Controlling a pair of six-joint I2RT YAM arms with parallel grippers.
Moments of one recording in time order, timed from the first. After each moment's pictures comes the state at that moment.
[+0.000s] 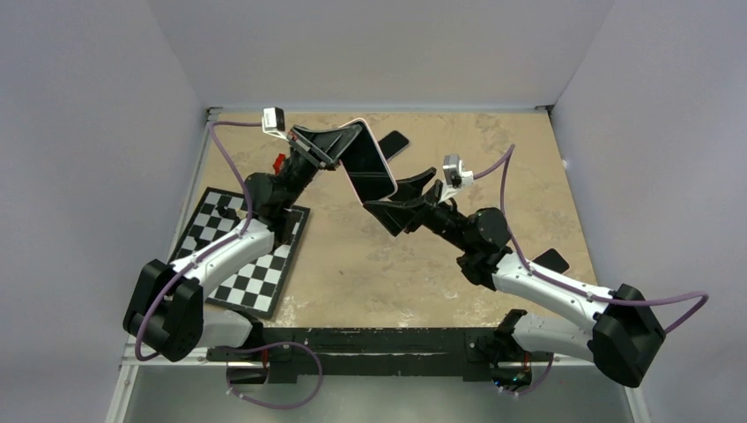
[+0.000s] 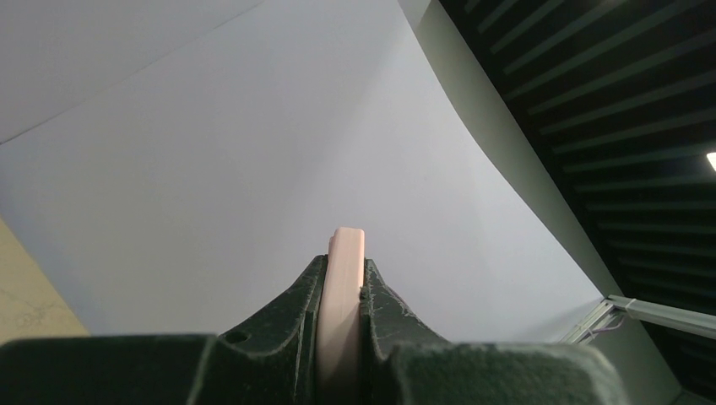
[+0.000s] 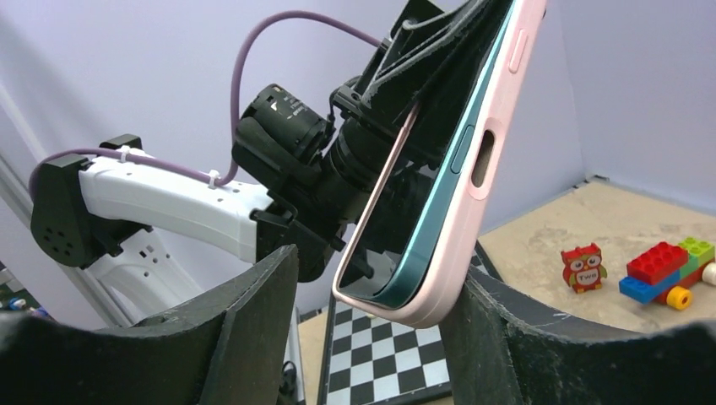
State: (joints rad) left arm -0.49 1.31 0.80 1.14 0.25 -1.44; right arm 0.80 1.11 0.62 0.97 -0.30 0.56
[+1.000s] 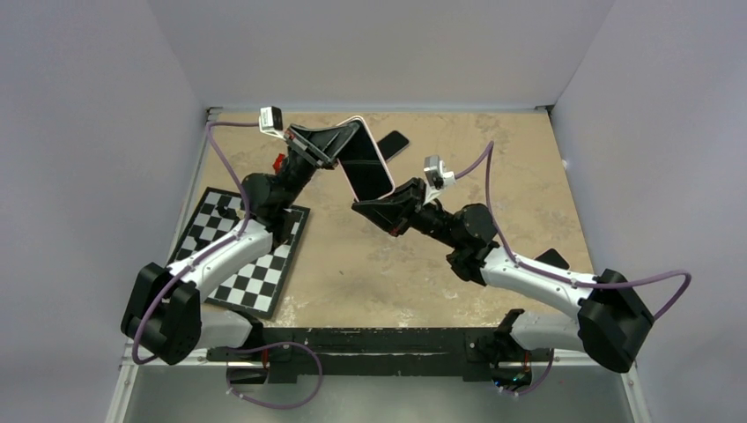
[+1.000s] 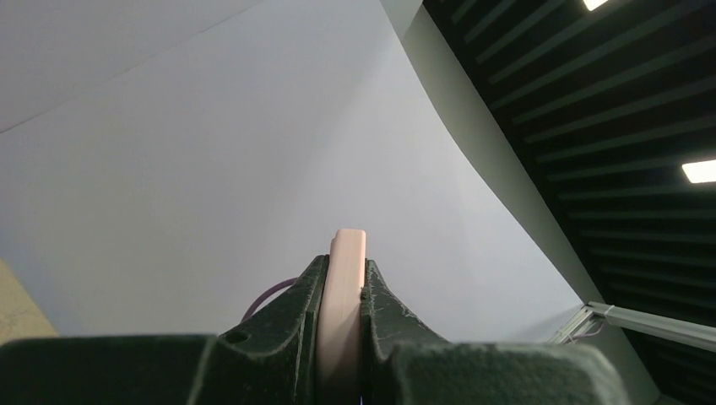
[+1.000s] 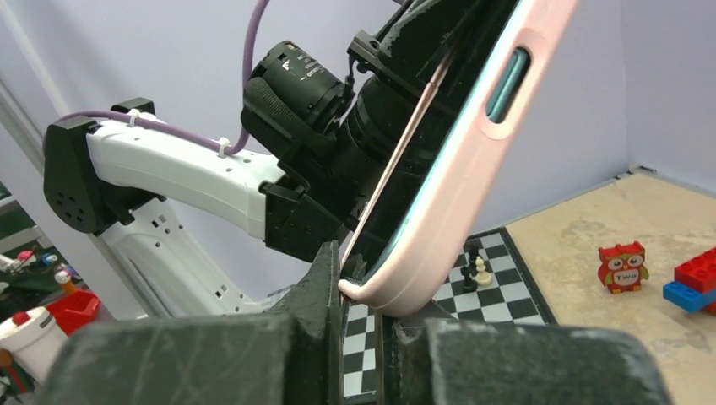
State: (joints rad) left arm -0.50 1.31 0.80 1.16 0.24 -1.48; right arm 0.82 1.21 0.66 1.01 -0.37 0.55
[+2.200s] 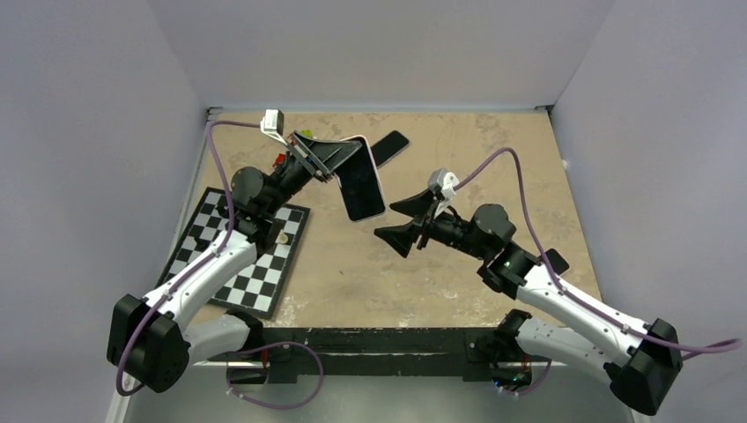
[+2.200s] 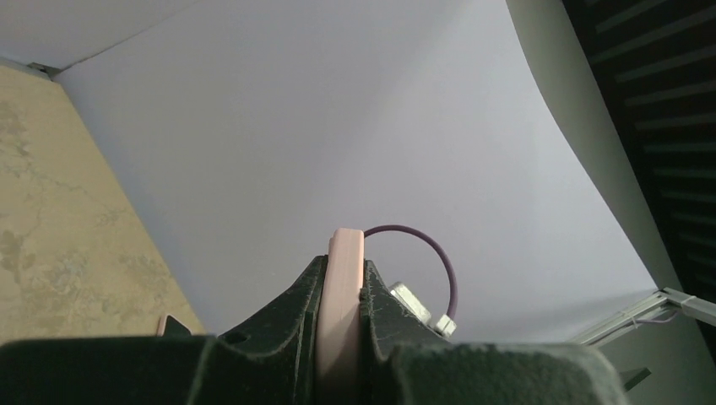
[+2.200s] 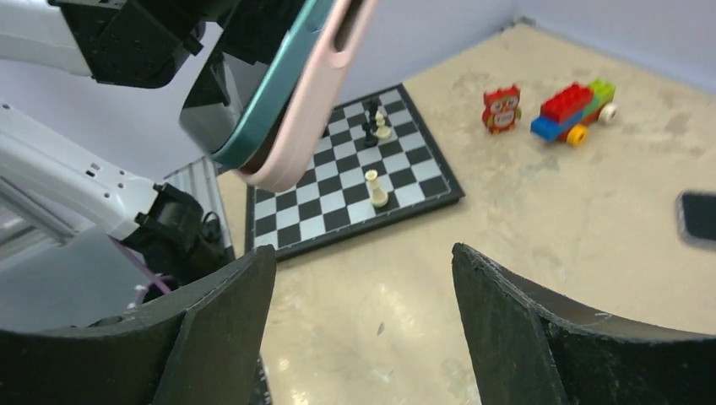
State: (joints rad) left arm -0.47 1.13 0.81 0.74 0.37 -1.41; right arm 0.81 0.90 0.63 0.36 -0.29 0.24
